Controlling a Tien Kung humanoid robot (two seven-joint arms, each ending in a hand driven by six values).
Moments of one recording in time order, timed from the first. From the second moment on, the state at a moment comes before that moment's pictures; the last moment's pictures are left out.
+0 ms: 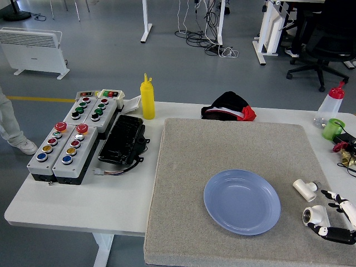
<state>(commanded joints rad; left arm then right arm) -0.14 0.00 -1.17 -0.28 0.71 0.39 0.49 0.01 -0.35 1.37 1.45 -1.76 -0.05 -0.16</state>
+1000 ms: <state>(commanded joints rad) -0.13 0.00 -1.17 -0.28 0.71 0.40 0.50 0.03 -0.36 1.34 1.47 -1.76 -0.18 -0.09</state>
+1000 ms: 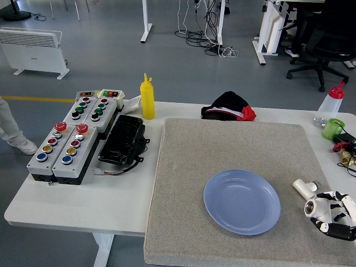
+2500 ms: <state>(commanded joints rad) -0.14 0.00 -1.17 -0.28 0.70 0.39 0.49 0.30 -0.32 1.17 1.36 -1.70 -0.13 -0.06</state>
